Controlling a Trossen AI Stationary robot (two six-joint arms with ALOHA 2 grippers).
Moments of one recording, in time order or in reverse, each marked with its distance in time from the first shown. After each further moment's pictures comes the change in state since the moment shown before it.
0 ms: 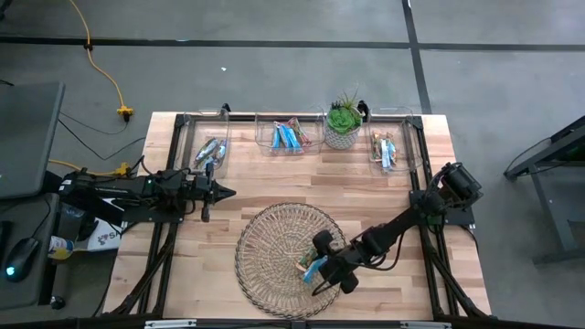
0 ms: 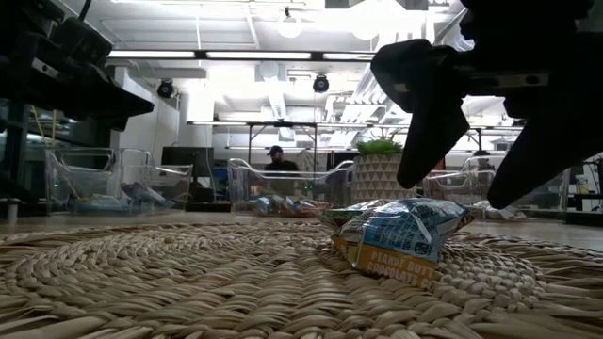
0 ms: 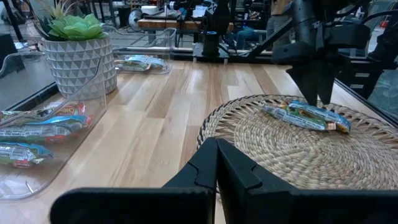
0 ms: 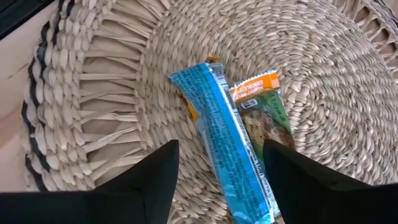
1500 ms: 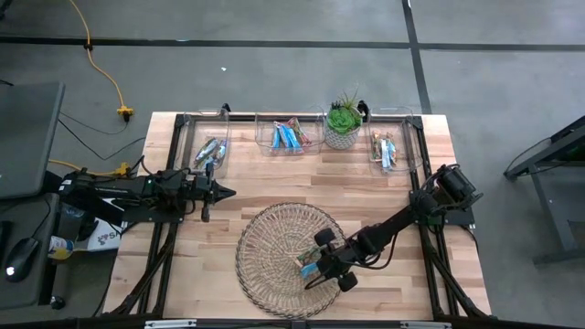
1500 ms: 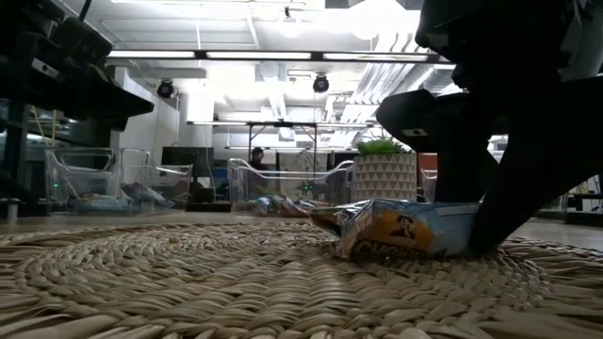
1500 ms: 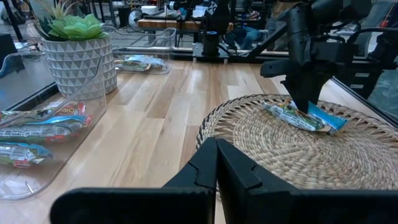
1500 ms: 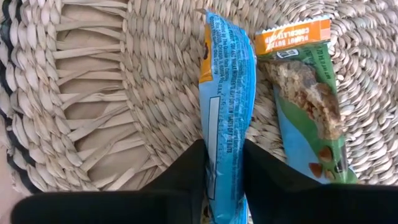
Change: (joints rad) left arm 0.000 0.000 0.000 0.000 0.000 0.000; right arm -0.027 0.050 0.002 -0.058 -0.058 0.140
